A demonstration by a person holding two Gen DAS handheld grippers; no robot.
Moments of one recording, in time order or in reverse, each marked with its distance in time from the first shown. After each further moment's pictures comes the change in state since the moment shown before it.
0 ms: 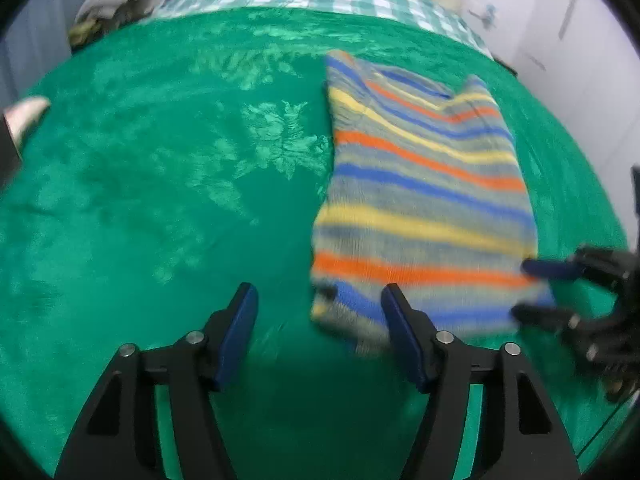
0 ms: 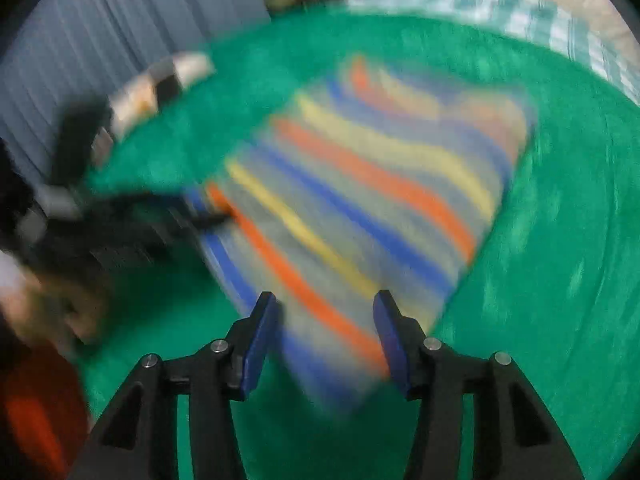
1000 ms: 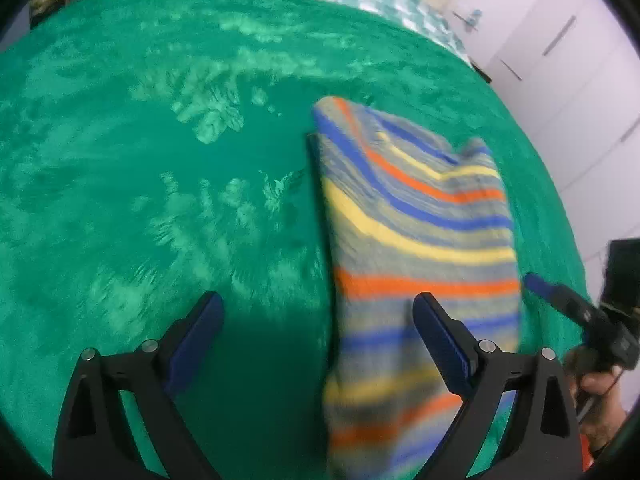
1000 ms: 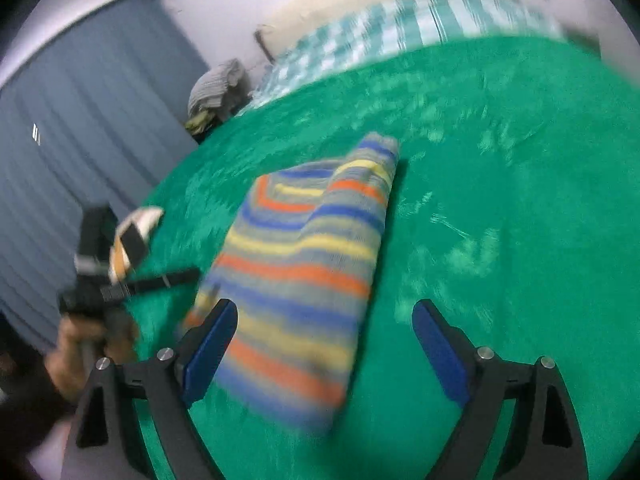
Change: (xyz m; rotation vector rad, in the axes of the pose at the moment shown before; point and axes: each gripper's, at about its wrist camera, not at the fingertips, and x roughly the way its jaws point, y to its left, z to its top) left arm 0.079 0.029 0.104 -0.075 0.101 -0.251; right arm -0.019 -0.095 0.029 0.548 -0.286 0.120
